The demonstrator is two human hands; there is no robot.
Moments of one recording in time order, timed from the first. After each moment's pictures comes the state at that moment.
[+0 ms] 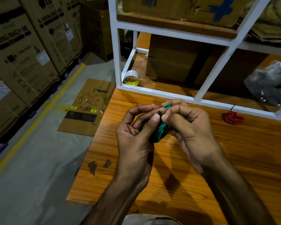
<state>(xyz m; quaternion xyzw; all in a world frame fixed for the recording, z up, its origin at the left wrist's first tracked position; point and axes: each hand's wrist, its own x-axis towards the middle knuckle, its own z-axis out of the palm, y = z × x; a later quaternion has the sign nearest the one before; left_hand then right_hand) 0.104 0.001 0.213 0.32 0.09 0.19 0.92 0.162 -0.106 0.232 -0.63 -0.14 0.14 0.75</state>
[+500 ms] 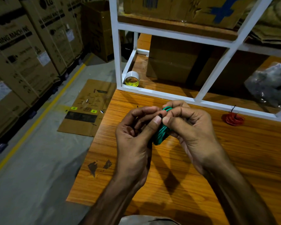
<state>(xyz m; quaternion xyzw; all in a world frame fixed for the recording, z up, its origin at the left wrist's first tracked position) 0.105 0.005 0.208 0.36 0.07 0.20 0.91 0.161 -0.110 0.236 -0.67 -0.16 0.13 0.72</state>
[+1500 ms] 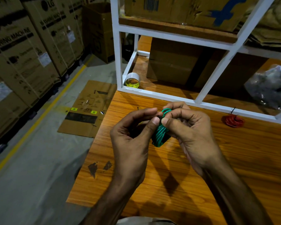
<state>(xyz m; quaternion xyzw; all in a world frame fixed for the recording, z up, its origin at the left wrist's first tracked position) 0.106 0.010 0.203 0.48 0.08 0.27 0.83 0.165 -0.107 0.228 -0.67 -0.16 0.11 0.71</state>
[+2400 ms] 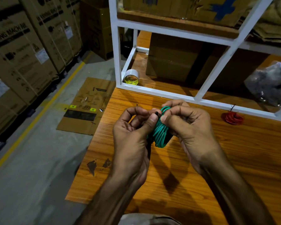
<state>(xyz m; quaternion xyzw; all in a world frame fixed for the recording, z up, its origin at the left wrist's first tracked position) 0.107 0.010 0.219 0.33 0.14 0.15 0.92 0.165 -0.105 0.228 -0.69 -0.14 0.10 0.70</state>
